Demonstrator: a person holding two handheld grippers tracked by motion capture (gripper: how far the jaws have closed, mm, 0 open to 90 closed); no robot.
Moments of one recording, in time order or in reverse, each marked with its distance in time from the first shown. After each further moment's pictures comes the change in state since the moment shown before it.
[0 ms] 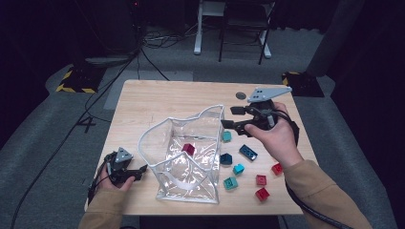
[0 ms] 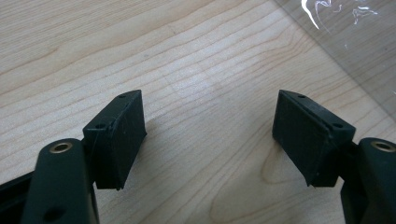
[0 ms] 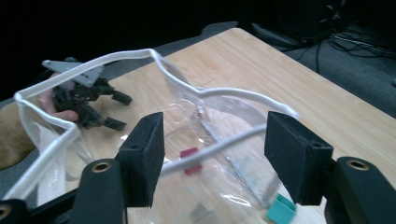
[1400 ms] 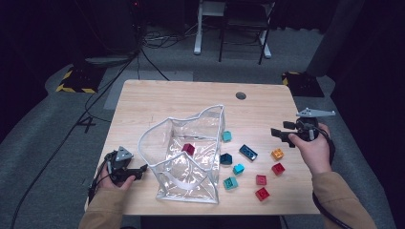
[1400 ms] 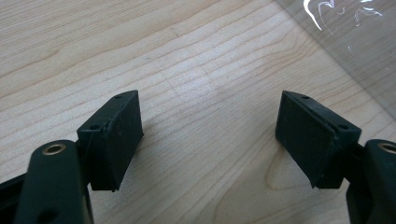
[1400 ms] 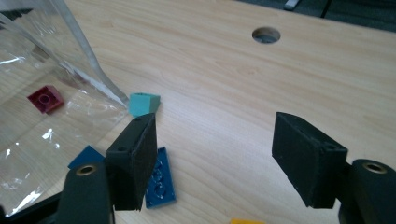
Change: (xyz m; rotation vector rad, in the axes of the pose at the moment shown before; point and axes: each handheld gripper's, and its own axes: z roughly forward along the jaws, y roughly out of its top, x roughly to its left) left arm 0.001 0.002 0.002 -0.002 0.002 -0.010; right arm -0.106 -0.140 -0.049 0.068 -0.313 0.282
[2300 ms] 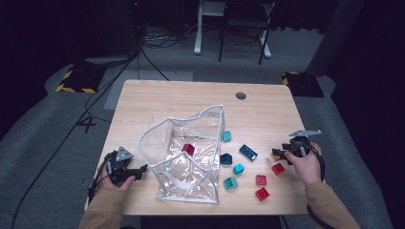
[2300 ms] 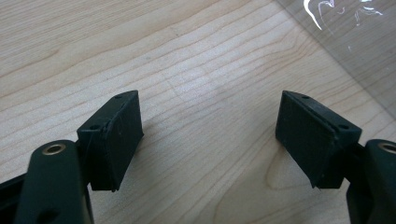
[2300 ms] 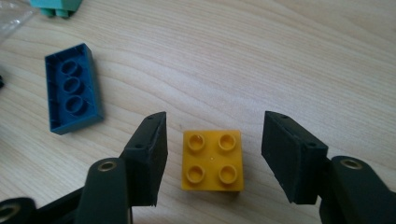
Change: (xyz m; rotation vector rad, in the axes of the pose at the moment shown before) left arm 0.000 0.000 0.000 0.000 0.000 0.002; right arm -0.030 -0.083 0.048 0.190 -0.071 0.056
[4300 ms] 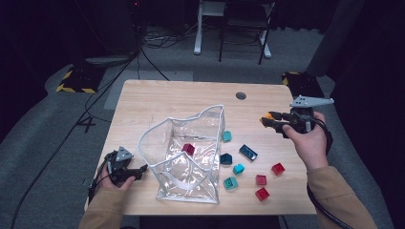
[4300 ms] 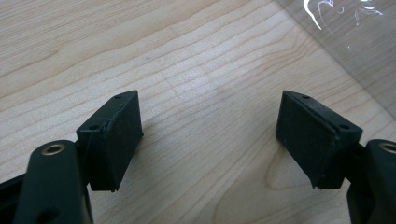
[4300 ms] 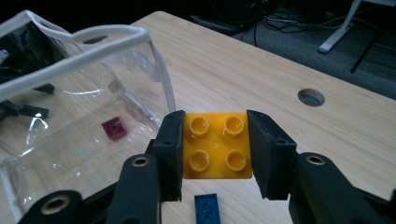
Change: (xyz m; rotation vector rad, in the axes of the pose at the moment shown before) left arm 0.000 0.000 0.000 -0.001 -0.002 0.001; right arm 0.082 0.115 -0.102 -0.277 0.180 -0.194
